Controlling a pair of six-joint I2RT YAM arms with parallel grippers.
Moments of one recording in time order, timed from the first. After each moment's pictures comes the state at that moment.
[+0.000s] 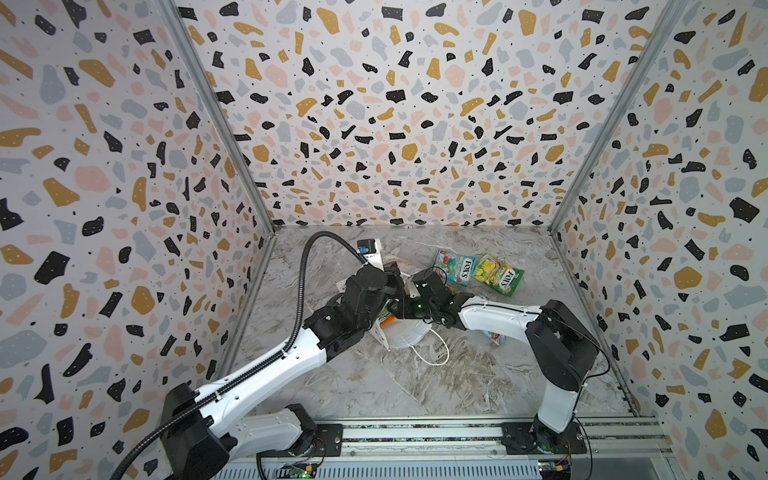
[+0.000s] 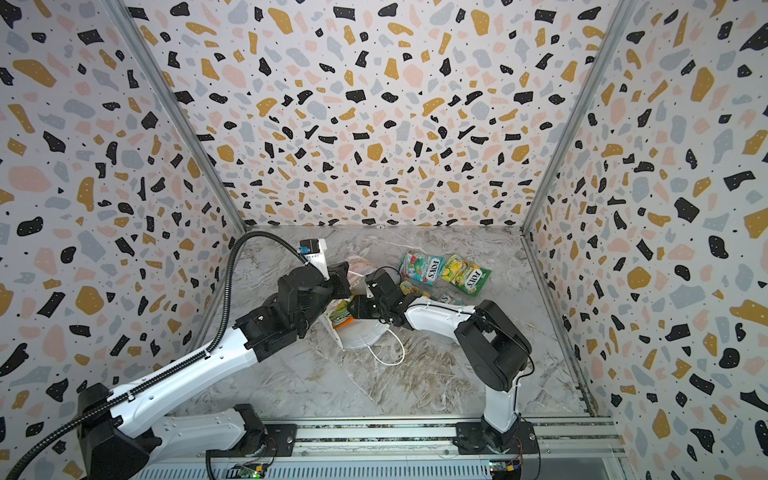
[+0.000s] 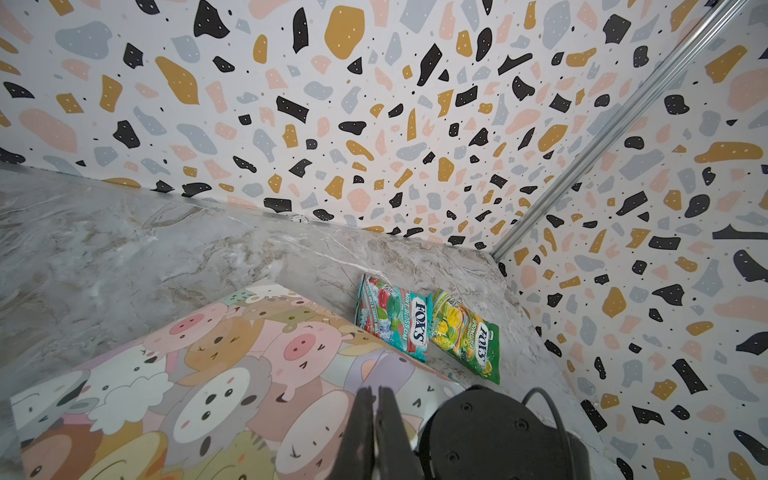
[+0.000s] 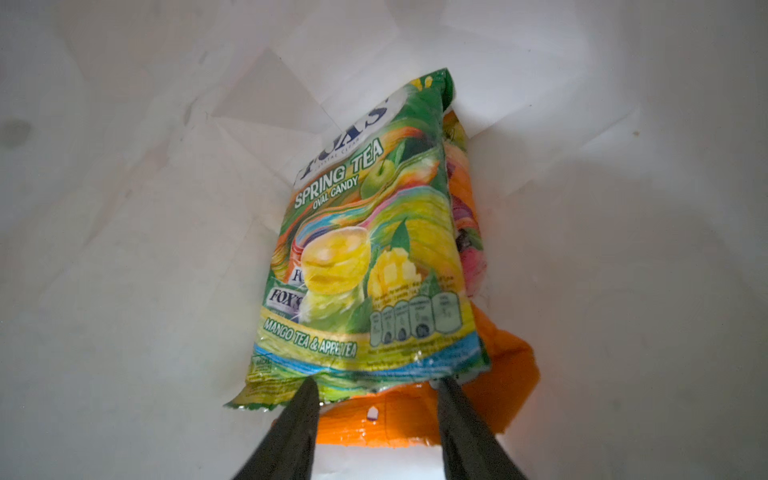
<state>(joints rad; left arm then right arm) -0.81 1.17 1.01 -0.12 -0.41 -0.57 0.81 1.83 1.16 -0.01 -0.25 0.70</state>
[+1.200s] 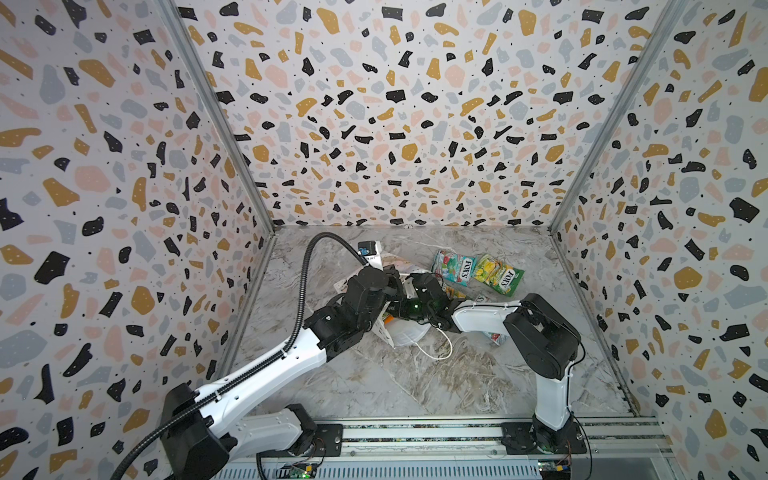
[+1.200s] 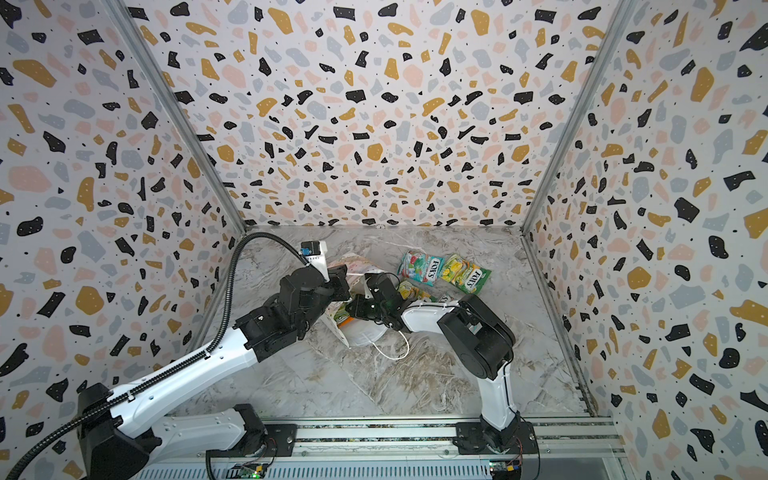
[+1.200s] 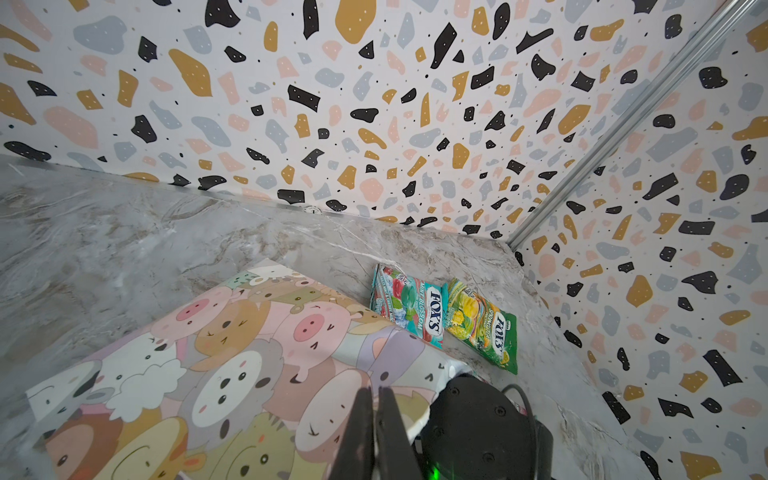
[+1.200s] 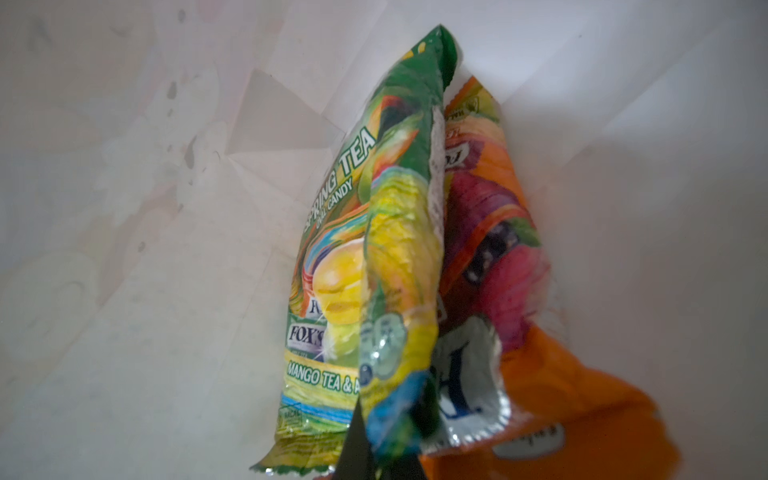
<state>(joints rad) -0.81 1.17 1.01 -0.17 -0.45 -0.56 0.79 1.95 1.11 0.27 -0.37 0.85</state>
